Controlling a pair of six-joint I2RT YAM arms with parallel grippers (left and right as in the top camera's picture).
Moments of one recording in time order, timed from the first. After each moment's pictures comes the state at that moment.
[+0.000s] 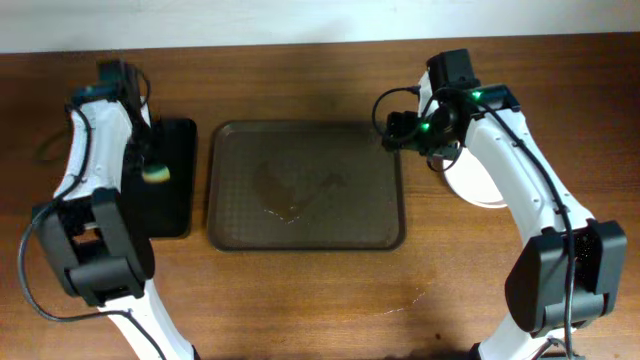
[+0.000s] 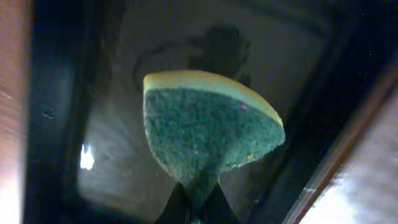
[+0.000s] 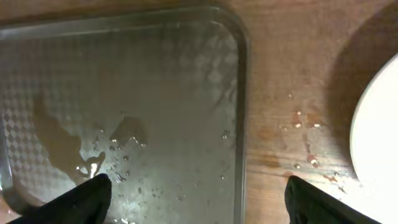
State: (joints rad) left arm 0.19 2.10 1.79 -1.11 -0.11 -0.12; right arm 0.16 1.84 1.57 -0.95 -0.22 0.29
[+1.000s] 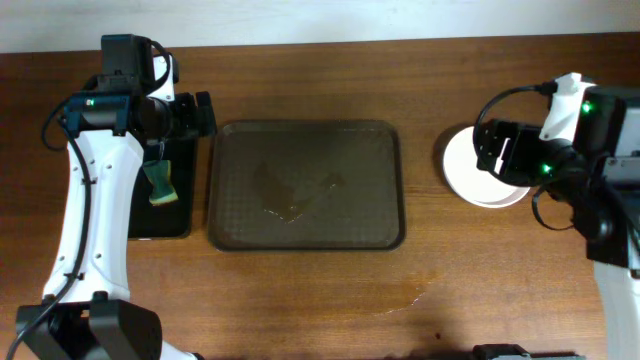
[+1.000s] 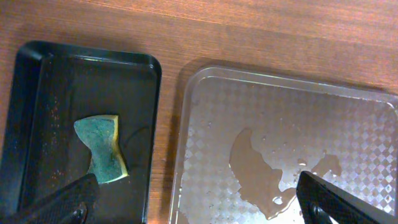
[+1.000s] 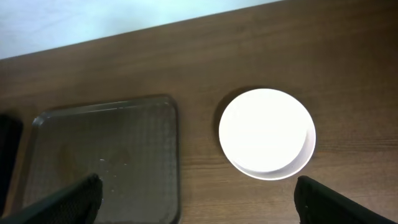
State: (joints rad) left arm 0.02 1.70 1.71 -1.05 0.07 -0.12; right arm -0.02 1.20 1.58 -1.13 -0.07 0.17
